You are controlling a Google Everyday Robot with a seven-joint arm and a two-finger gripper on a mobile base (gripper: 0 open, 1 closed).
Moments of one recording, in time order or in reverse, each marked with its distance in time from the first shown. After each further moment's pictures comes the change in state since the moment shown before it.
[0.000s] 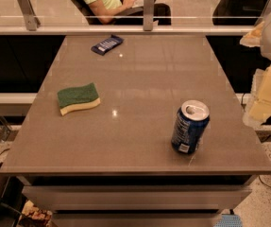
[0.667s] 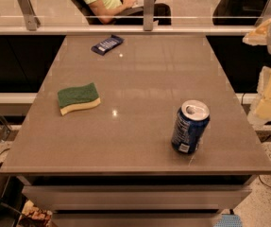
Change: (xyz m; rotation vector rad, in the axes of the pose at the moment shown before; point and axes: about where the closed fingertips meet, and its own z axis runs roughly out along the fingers) arm 0.002 0.000 -0.005 -0.007 -0.040 -0.006
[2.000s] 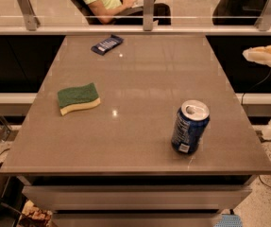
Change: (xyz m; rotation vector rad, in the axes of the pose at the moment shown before) arm 0.020 0.012 0.019 -0.092 -0.562 -0.058
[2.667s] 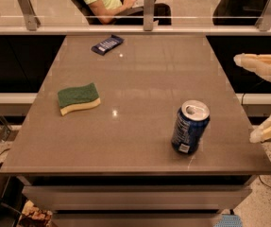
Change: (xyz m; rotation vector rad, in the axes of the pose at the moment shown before) arm -0.001 0.000 0.020 -0.001 -0.279 -0.012
